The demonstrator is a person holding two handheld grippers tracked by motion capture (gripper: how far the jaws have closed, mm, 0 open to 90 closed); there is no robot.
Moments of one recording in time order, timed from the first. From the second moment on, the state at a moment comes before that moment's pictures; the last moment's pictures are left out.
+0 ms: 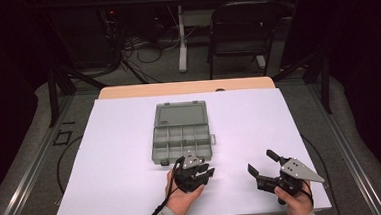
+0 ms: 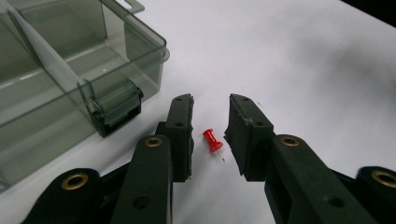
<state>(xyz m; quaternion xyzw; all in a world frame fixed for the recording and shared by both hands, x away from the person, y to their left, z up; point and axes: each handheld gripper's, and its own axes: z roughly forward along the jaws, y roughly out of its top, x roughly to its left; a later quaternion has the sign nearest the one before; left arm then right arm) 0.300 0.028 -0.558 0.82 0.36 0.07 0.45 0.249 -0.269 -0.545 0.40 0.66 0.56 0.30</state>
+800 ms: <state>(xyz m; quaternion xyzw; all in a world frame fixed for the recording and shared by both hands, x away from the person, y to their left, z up) 0.301 0.021 -0.567 0.84 0.35 0.05 0.41 0.250 -0.268 -0.546 0.40 0.66 0.56 0.29</state>
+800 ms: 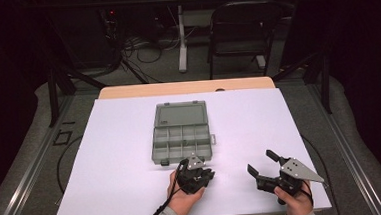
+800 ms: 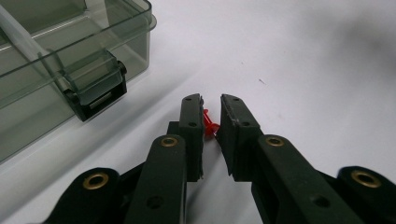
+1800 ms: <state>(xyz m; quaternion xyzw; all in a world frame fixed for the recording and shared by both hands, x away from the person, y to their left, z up) 0.303 0.026 -0.564 0.83 0.36 0.04 0.42 0.250 -0.268 -0.546 0.40 0.66 0.56 0.29</state>
